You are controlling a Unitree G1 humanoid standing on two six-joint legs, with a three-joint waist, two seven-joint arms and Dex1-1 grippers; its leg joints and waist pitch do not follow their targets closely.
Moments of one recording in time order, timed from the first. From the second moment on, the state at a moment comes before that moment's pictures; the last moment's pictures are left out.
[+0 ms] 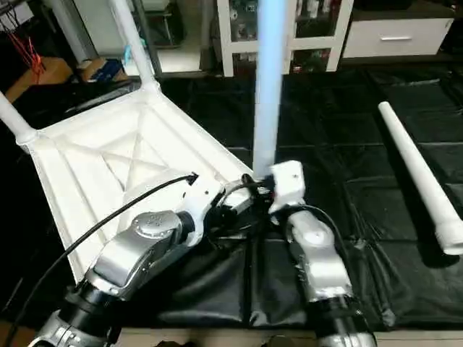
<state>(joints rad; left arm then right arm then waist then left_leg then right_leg) -0.41 0.12 -0.37 0.07 -0.05 0.65 -0.52 -0.30 -0.13 0.01 0.28 0.16 0.11 0.40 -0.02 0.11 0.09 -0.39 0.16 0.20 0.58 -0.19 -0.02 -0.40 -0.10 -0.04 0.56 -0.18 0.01</state>
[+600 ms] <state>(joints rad) -0.28 0.40 -0.40 -0.14 -0.14 0.61 -0.84 -0.27 -0.56 0.11 0.13 0.32 0.20 1.13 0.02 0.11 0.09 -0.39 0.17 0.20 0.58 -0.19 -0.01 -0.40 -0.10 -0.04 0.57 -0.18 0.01</state>
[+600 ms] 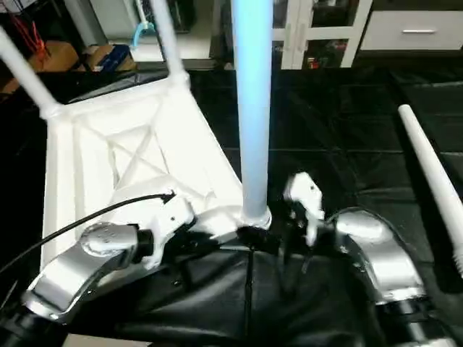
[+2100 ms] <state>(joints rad) -0.32 0.34 -0.39 -0.09 -0.09 0.65 -0.75 -0.27 -0.35 0.08 0.24 0.24 0.13 0.84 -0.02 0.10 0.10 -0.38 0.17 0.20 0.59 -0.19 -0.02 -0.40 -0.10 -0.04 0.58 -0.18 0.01</state>
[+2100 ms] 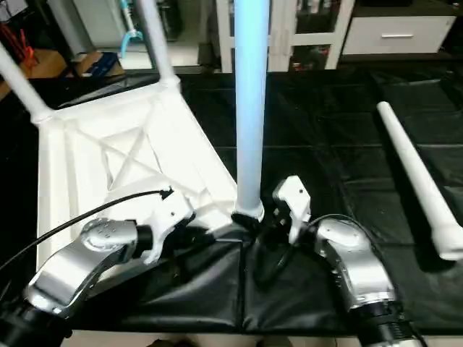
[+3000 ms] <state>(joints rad) -0.36 0.26 -0.38 -0.01 -0.04 0.61 -0.64 -0.27 -0.15 0.02 0.20 0.24 0.14 0.55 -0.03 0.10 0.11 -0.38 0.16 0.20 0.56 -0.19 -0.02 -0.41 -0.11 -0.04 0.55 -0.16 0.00</state>
